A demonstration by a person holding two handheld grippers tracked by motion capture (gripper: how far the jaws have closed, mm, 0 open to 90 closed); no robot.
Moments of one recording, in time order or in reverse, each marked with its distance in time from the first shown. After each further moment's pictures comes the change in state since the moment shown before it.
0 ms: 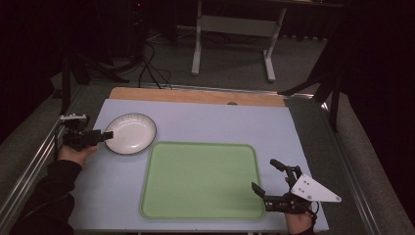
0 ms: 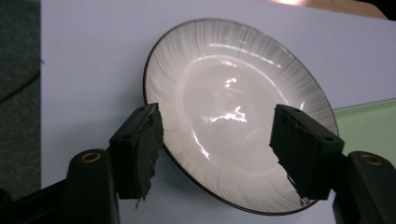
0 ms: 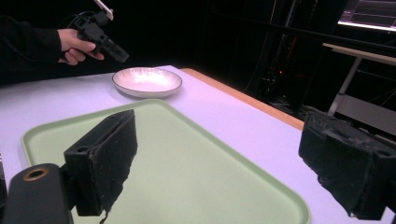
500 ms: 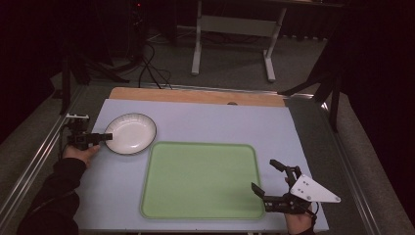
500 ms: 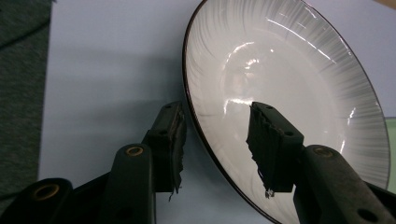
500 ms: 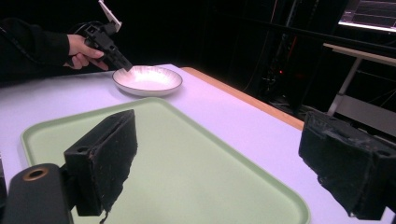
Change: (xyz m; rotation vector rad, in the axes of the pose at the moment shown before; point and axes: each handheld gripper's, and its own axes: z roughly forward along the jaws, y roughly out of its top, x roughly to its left) left arm 0.017 -0.001 0.023 0.092 0.028 -0.172; right arm 0.001 0.000 0.000 0.005 -0.002 -0.008
